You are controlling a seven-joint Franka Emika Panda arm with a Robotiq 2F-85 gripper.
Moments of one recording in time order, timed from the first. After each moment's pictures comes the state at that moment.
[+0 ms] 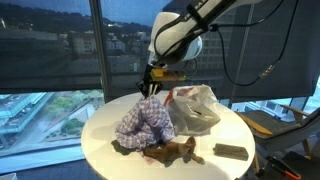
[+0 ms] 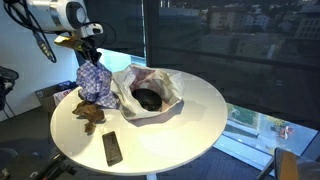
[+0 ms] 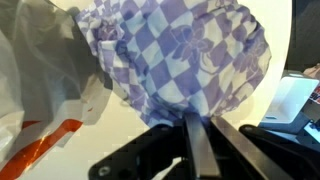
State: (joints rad) arm 0.36 0.23 0.13 -2.08 -0.06 2.61 0.43
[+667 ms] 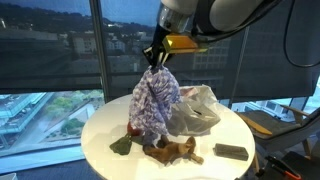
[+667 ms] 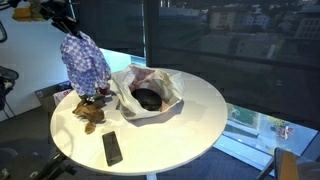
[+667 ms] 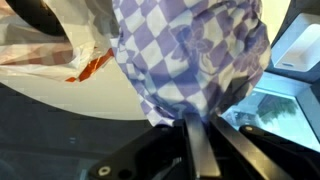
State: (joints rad) arm 0.33 -0.21 0.25 -2.31 -0.51 2.60 0.86
